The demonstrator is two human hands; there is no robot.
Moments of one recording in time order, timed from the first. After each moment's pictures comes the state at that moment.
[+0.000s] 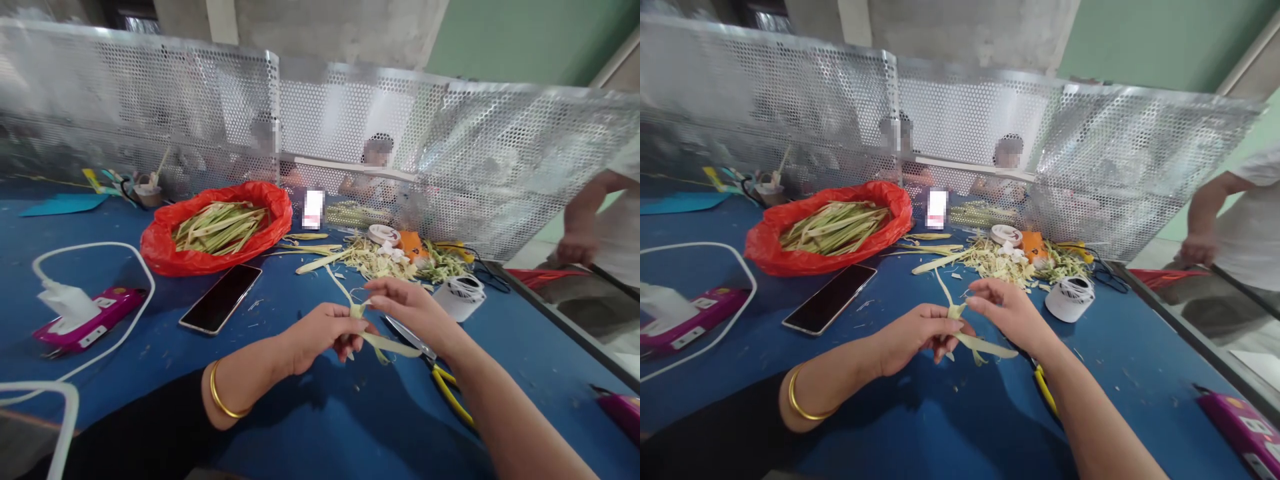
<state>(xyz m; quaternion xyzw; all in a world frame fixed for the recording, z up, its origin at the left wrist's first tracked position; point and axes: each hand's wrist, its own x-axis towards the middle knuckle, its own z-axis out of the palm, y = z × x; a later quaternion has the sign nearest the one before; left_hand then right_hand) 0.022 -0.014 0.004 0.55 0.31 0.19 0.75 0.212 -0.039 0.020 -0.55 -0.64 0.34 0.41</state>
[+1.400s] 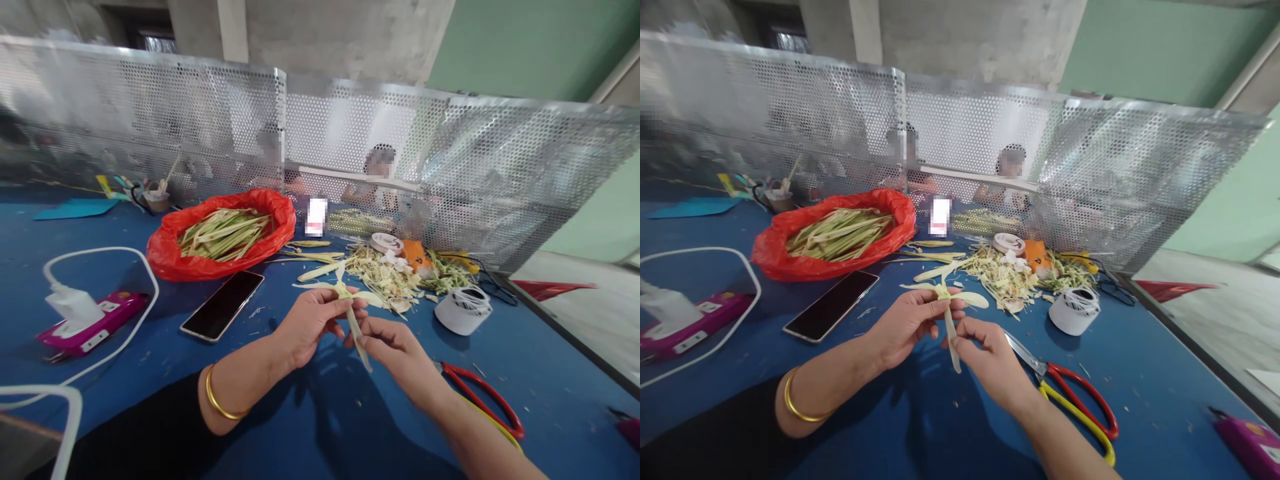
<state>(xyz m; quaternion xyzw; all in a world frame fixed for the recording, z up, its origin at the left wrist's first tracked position) 0.020 -0.002 0.012 0.42 0.31 0.38 0.76 0.168 -0.066 0.007 -0.50 -0.62 0.43 0.42</state>
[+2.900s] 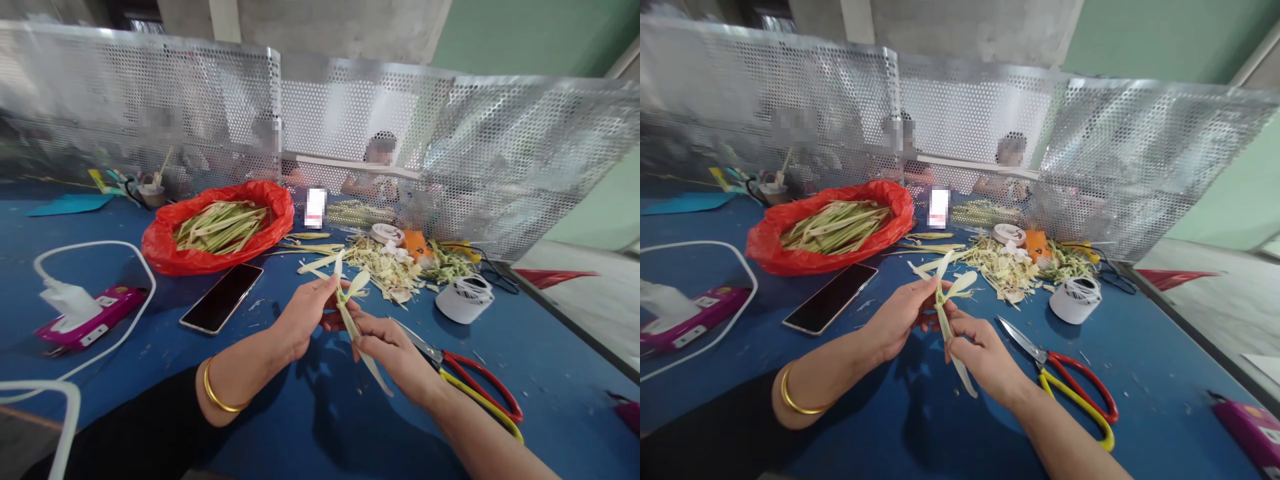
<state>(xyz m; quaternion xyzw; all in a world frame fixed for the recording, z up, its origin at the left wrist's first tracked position) 0.020 -0.003 0.009 0.47 0.39 0.38 0.69 0.164 -0.064 0.003 -0.43 -0.66 0.46 0.41</state>
